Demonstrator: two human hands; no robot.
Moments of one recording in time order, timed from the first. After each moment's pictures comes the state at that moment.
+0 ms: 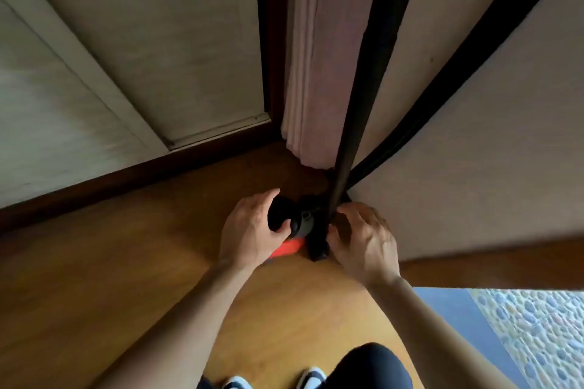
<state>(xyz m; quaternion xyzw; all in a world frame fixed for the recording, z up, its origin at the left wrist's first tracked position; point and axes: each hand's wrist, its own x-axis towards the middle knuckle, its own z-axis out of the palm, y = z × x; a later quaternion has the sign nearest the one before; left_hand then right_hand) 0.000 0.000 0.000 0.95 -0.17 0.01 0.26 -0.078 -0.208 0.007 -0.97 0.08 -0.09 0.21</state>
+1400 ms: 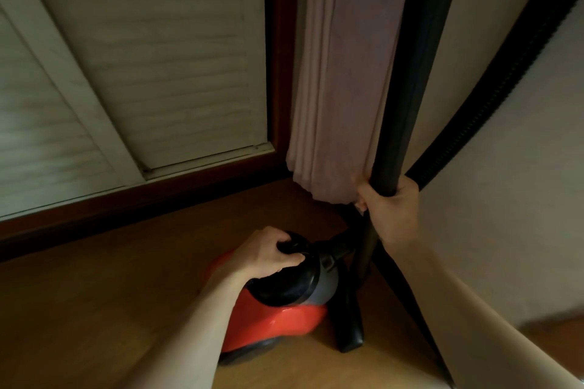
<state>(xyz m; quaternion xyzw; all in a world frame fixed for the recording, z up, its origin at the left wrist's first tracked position) 0.092 -0.011 -0.224 0.87 -0.20 -0.25 0.37 0.043 -0.226 -0.152 -0.71 0.13 -0.26 0.64</state>
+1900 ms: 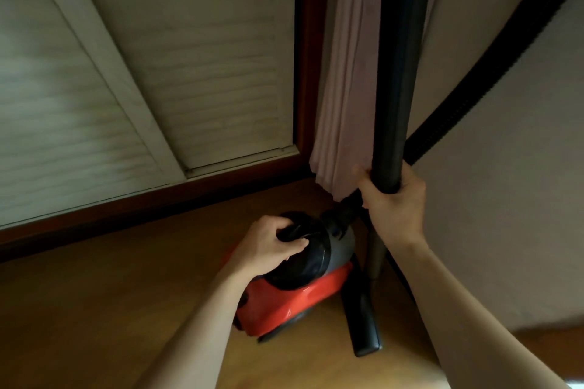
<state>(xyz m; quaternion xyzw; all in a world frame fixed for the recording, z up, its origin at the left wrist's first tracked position) 0.066 0.025 -0.131 0.86 -0.15 -0.17 0.45 0.036 -0.184 -0.067 -0.73 0.09 -0.27 0.62</state>
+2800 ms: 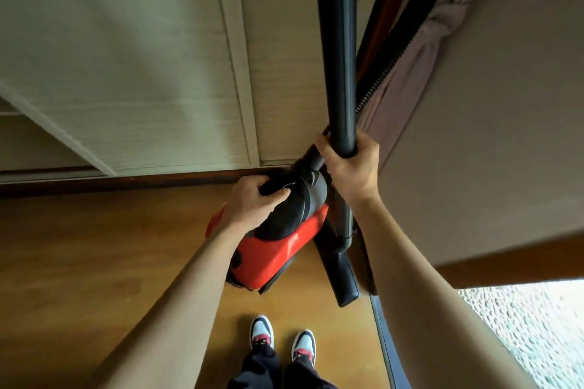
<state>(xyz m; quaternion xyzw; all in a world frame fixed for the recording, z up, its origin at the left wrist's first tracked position) -0.110 0.145 0.441 0.83 0.09 -0.07 0.55 -0.077 -0.038 0.511 -0.78 0.01 -0.16 0.60</state>
